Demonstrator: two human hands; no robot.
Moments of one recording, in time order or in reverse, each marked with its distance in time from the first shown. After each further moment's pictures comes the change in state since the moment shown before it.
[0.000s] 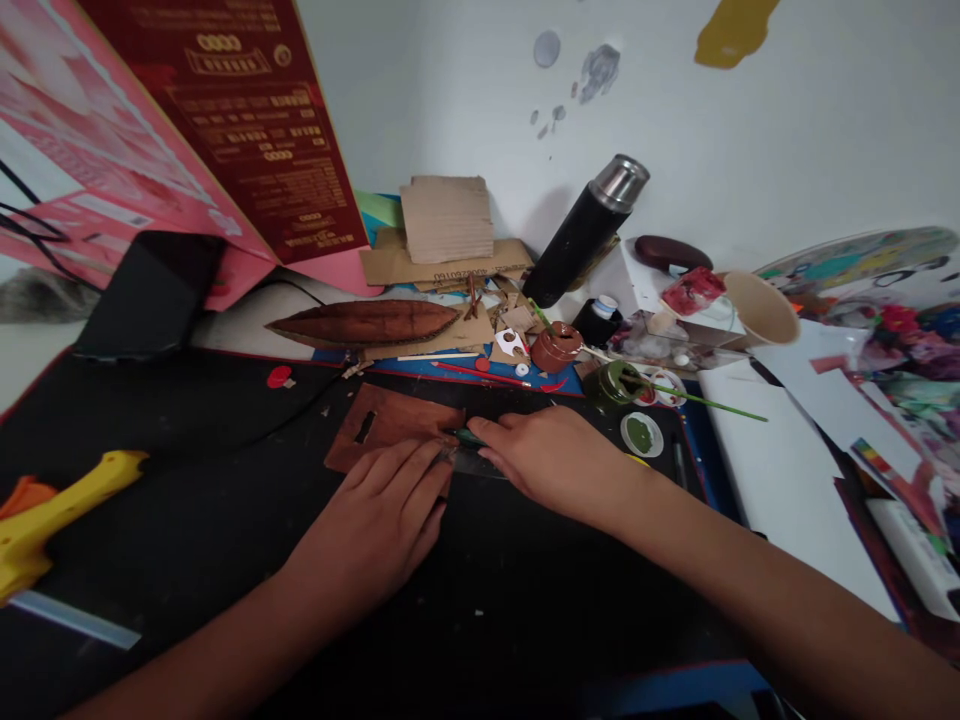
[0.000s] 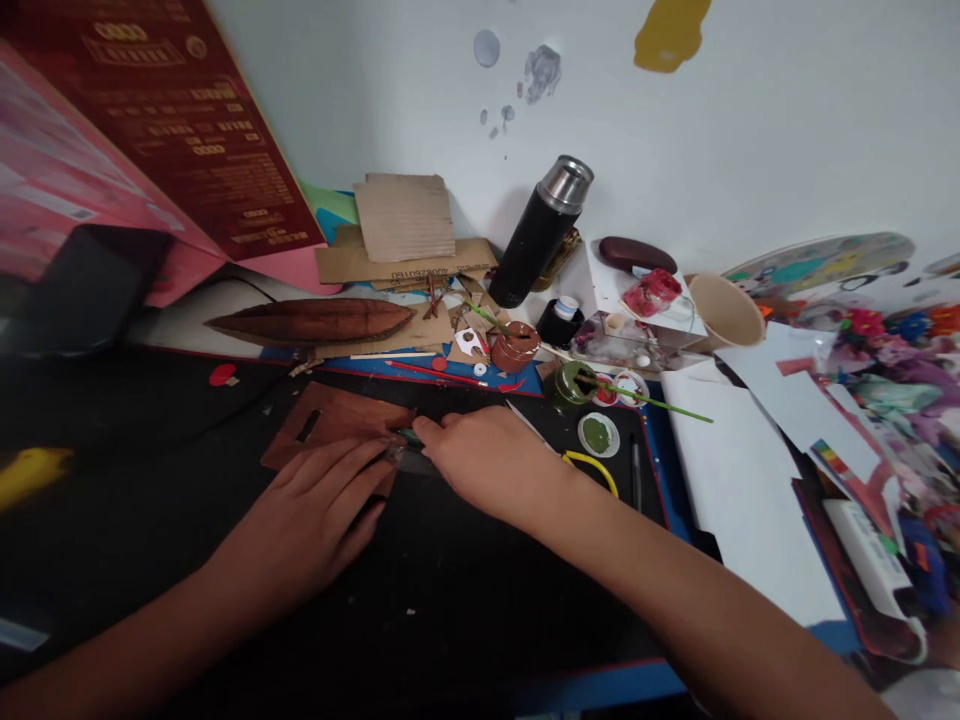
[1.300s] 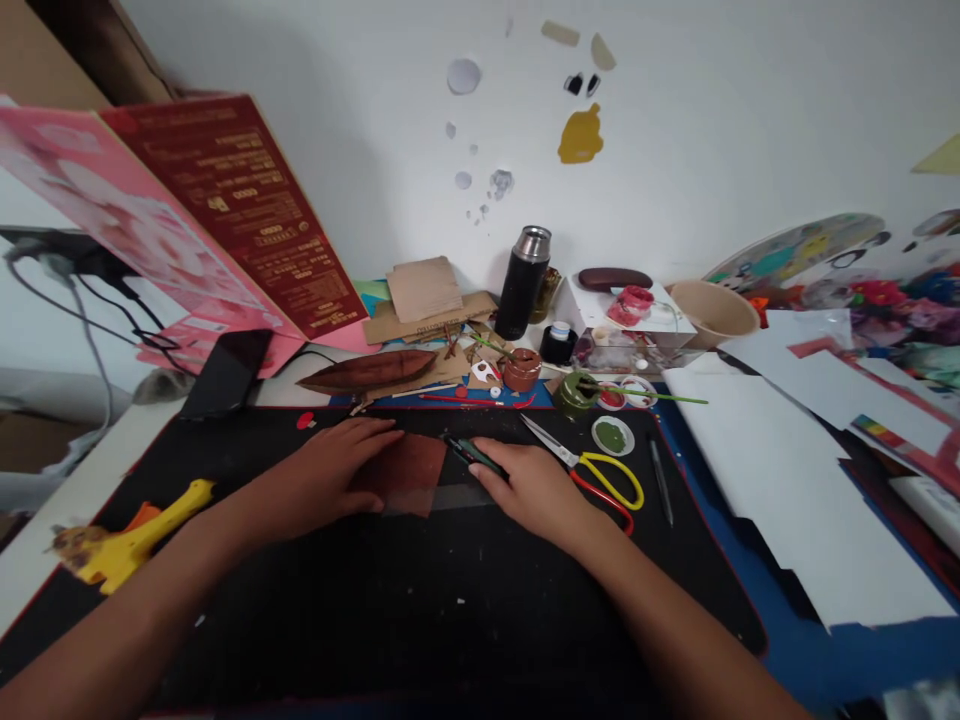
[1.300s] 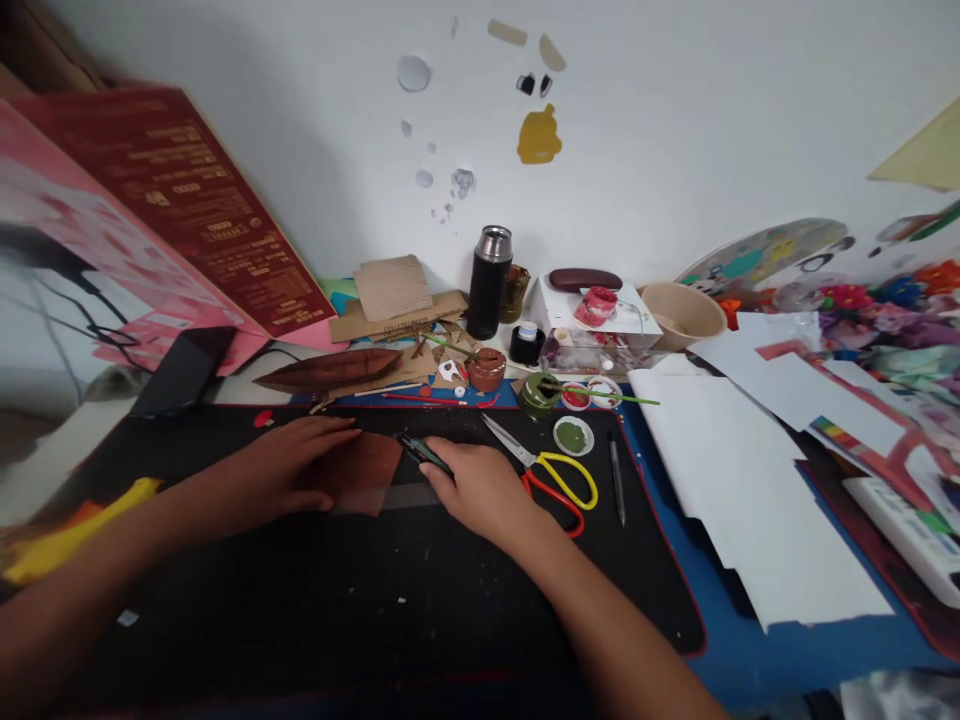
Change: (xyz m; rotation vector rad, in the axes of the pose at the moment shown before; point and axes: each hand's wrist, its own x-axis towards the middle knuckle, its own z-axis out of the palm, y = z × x) left_hand 0.014 -0.090 -0.041 -0.063 -0.337 0.020; right_hand -0.044 -0.009 0.061 0.595 0.446 0.232
